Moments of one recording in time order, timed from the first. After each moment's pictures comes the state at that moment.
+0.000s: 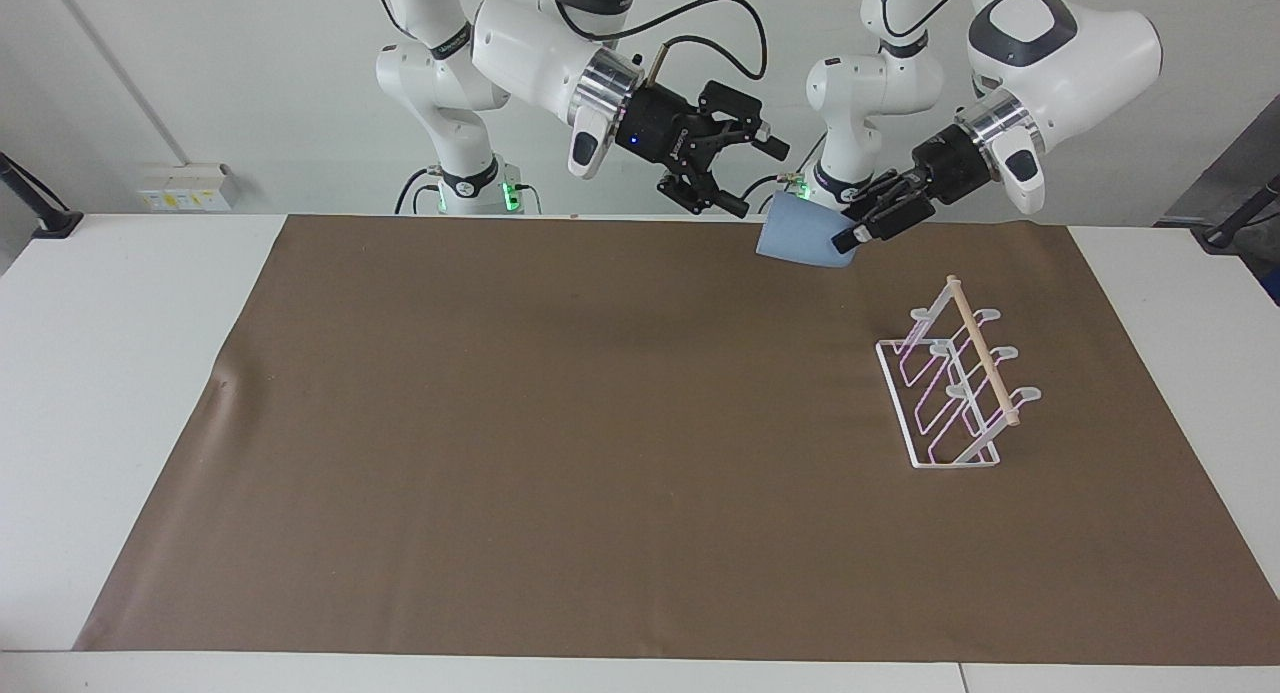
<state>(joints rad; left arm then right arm) -0.03 -0.23 -0.10 -2.05 -0.96 1.99 -0.86 -0.17 -0.02 0.79 -1.83 1.33 2.64 0.01</state>
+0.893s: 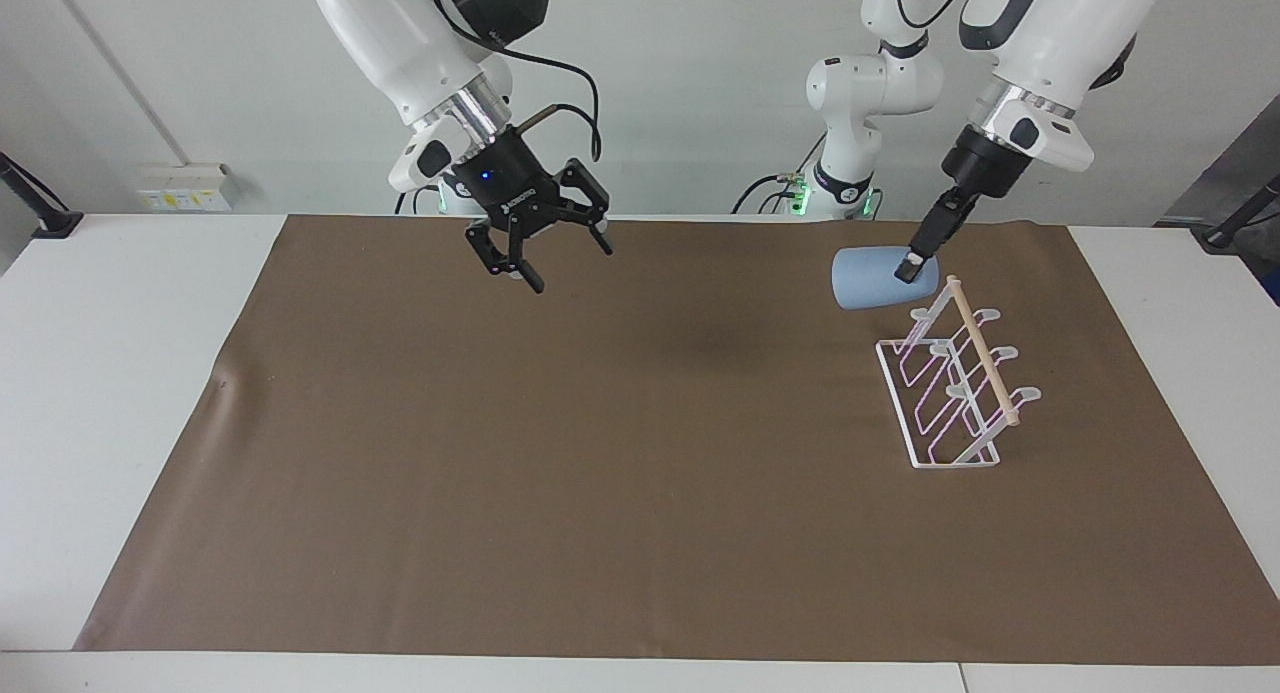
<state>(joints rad) -0.05 -0.23 -0.15 -1.93 -0.24 2.07 -0.84 -0.18 -0.02 0.46 -1.75 0.37 2.11 0.01</state>
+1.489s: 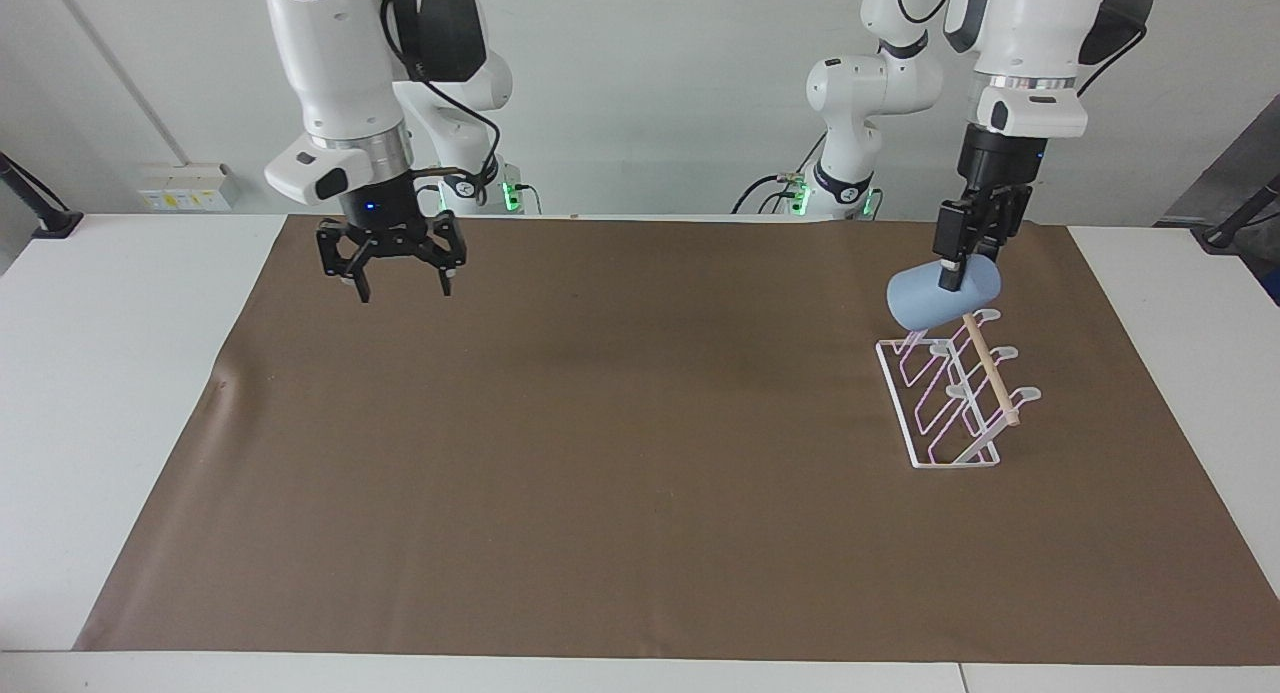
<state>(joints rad) 0.03 -0.21 -0.19 -1.96 0.02 2.25 -0.70 -0.17 -0.03 0.26 -1.75 -0.05 1.89 0.01</state>
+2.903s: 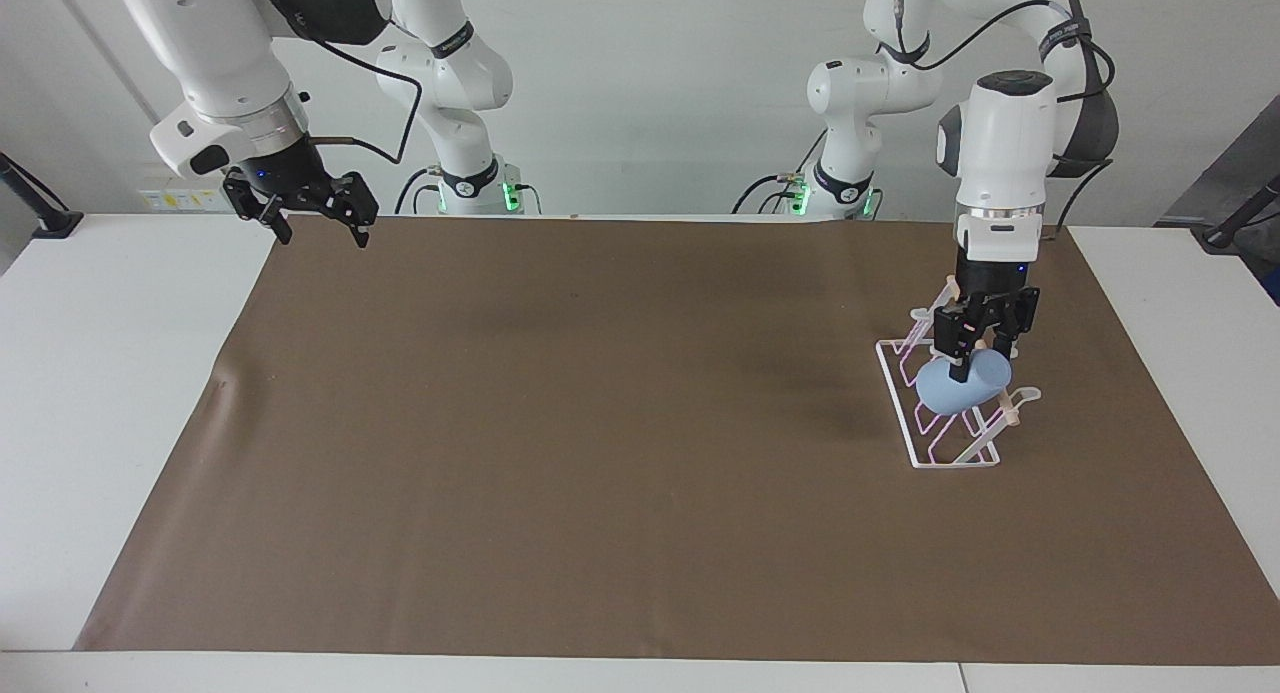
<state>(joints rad) 0.07 -0.09 -0.20 -2.16 0.26 2.58 -0.64 -0.15 -0.04 0.11 -1.64 -0.02 1.55 0.00</state>
